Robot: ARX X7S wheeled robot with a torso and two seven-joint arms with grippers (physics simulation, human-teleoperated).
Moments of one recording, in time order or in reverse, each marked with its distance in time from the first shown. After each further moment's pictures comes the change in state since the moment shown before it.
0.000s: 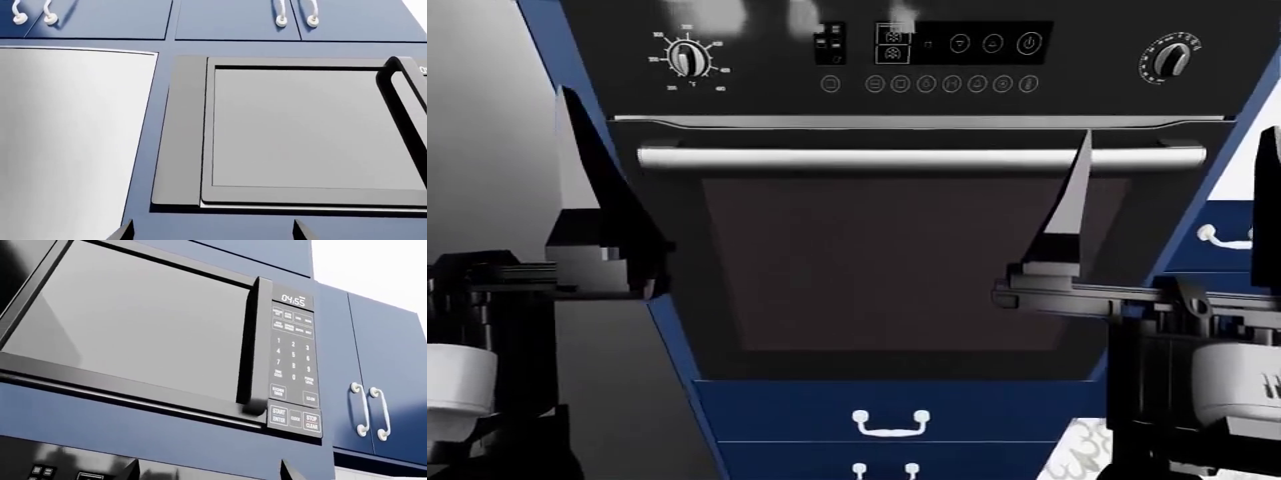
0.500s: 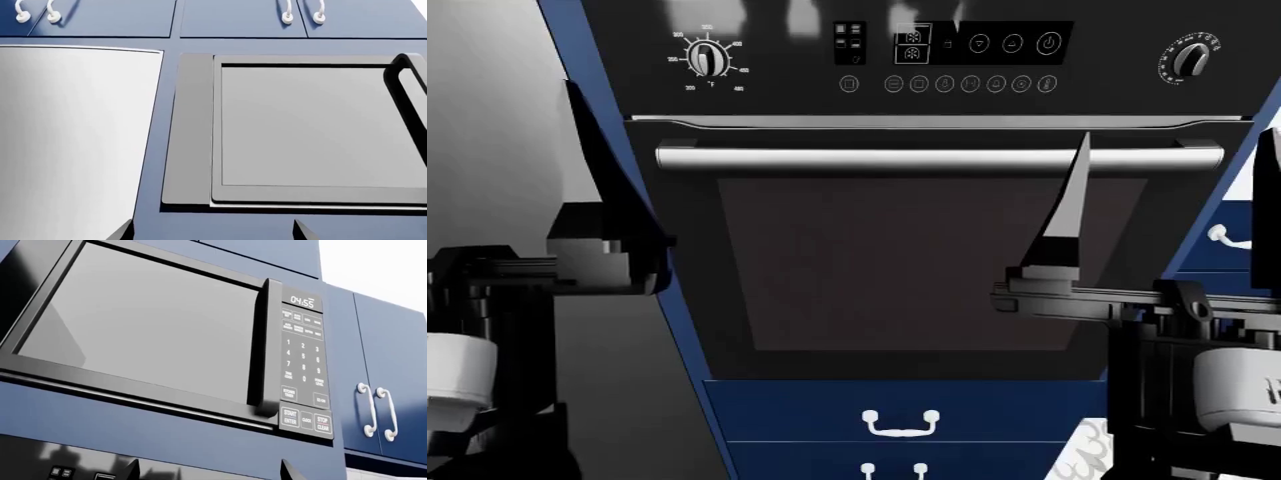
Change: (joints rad) left arm -0.019 -0.018 0.010 0.026 -0.012 -0.052 -0.022; right arm -0.005 0.011 -0.006 -0.014 0.010 0.010 0.006
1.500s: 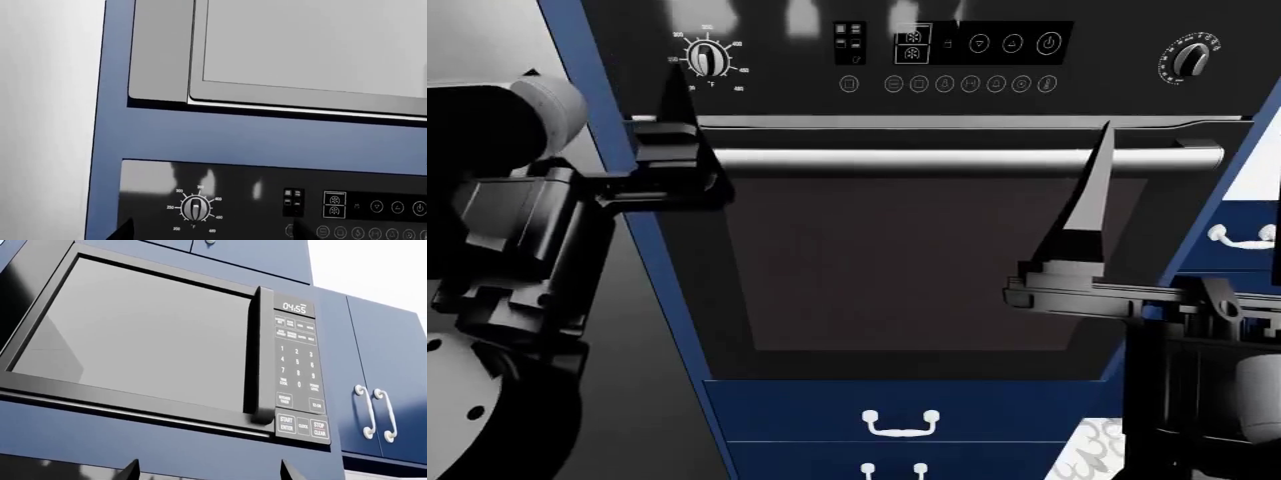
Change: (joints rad) left arm -0.543 0.054 -0.224 0.120 -0.802 -1.152 -0.444; right arm 0.012 0.014 0.021 -0.026 0.052 0.001 0.018
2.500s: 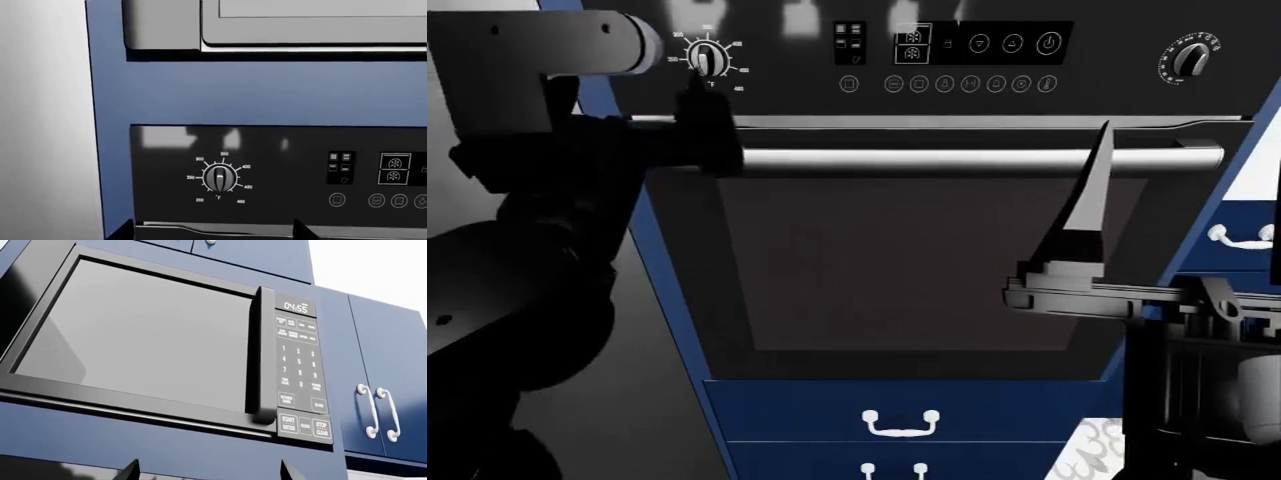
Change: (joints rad) left arm -0.157 -0.055 0.180 -0.315 0.032 -0.017 -0.092; right arm 0.002 0.018 -0.007 0.001 0.022 -0.004 0.018
